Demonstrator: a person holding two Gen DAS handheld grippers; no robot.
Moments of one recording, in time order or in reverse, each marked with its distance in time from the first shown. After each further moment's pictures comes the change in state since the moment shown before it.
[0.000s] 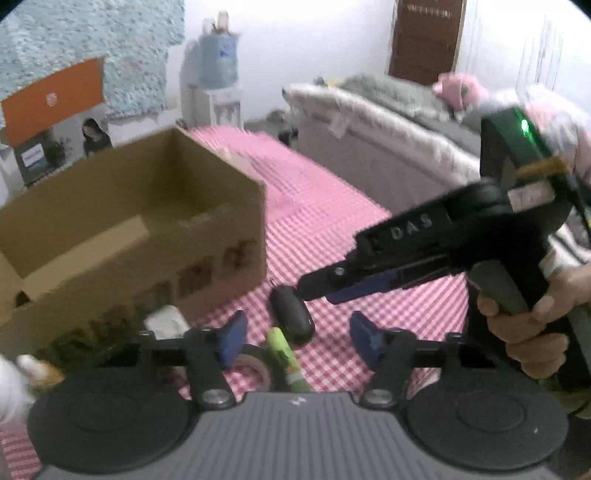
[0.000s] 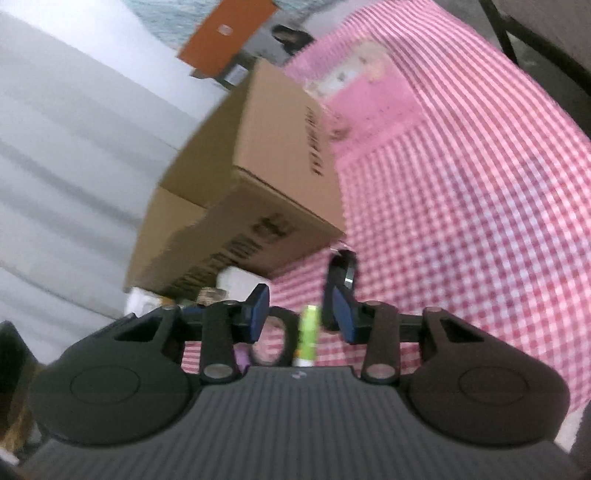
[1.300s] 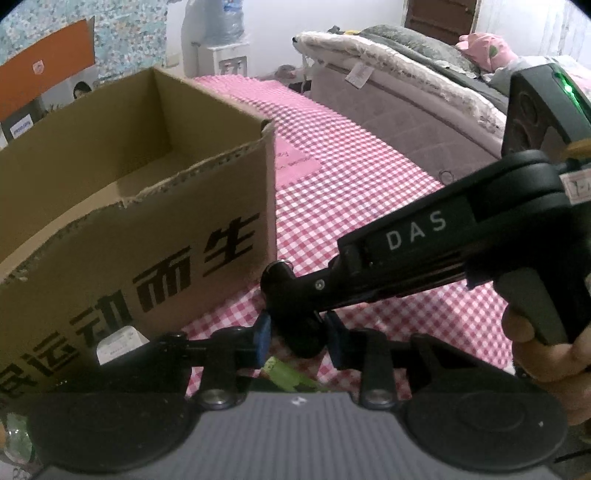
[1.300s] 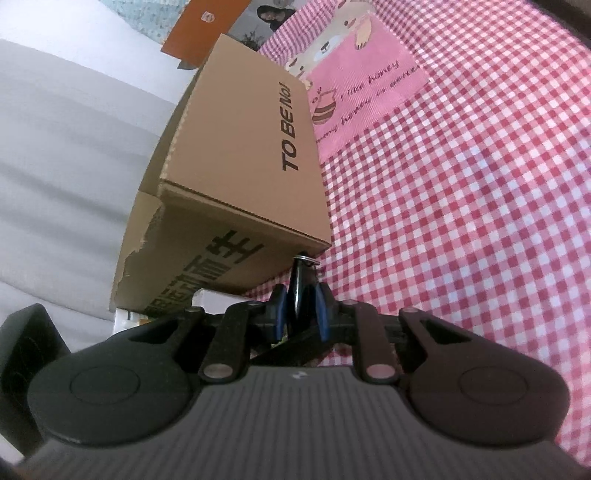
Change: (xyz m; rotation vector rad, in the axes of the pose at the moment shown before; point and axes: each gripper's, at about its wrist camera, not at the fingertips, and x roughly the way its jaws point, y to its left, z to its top) left arm 0.076 0.009 0.014 -0.010 0.126 0.027; right arm 0.065 -0.023 0.033 0.080 0.056 0.063
